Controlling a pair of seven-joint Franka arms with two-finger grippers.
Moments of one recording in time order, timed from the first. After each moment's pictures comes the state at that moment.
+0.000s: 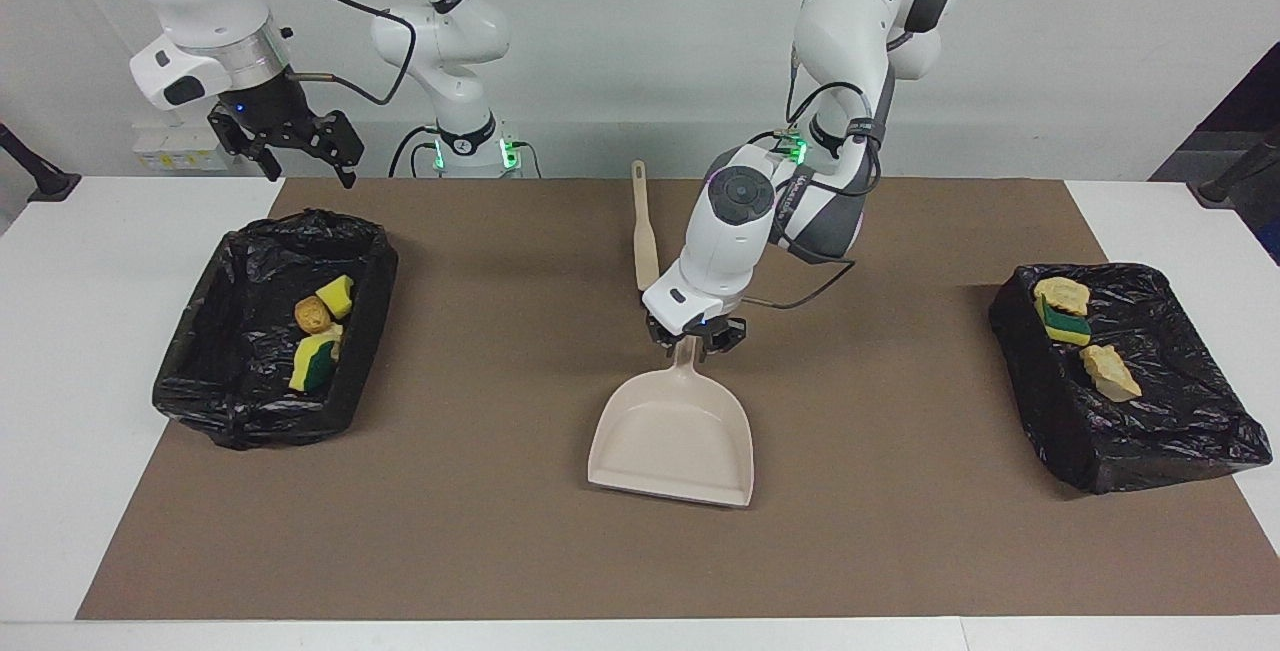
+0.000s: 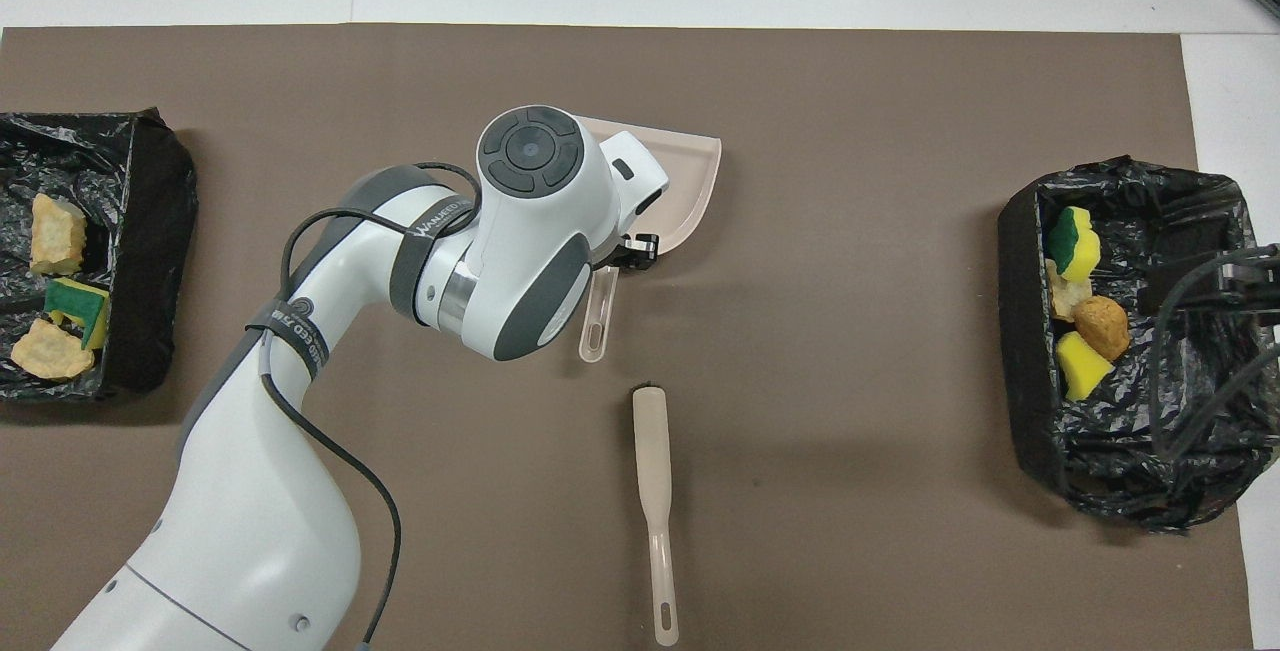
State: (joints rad) left arm -0.50 0.51 -0.10 -1.48 -0.05 2.05 -0.40; right arm 0.08 -0.07 -0.13 -1.63 -0.03 1.51 0.06
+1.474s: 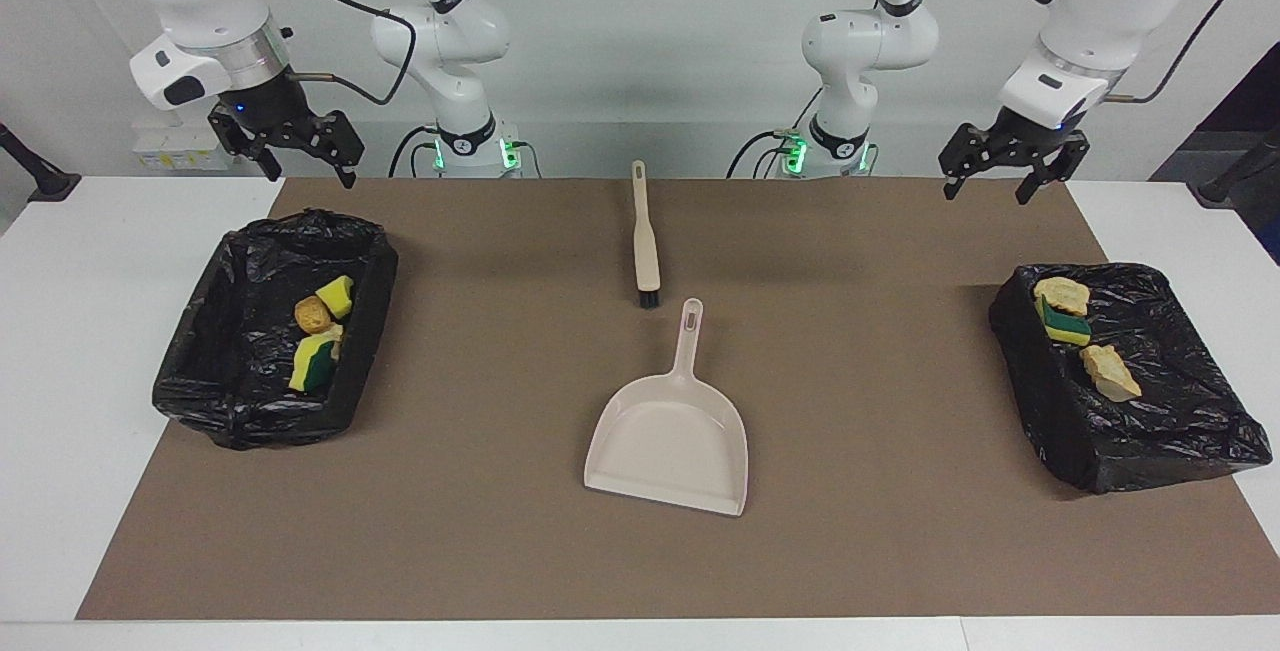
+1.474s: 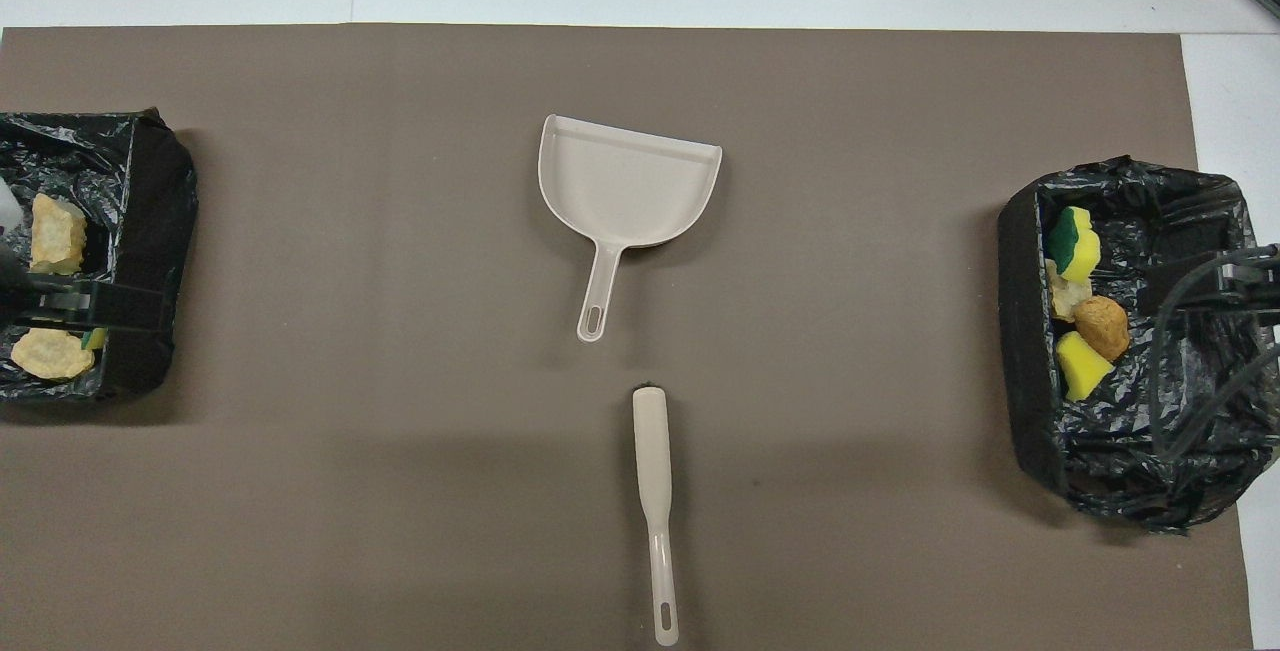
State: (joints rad) left arm -0.01 -0.15 -0.05 -1.73 -0.02 1.61 0.07; right arm 0.08 -0.07 -0.13 -1.63 -0.03 1.51 0.06
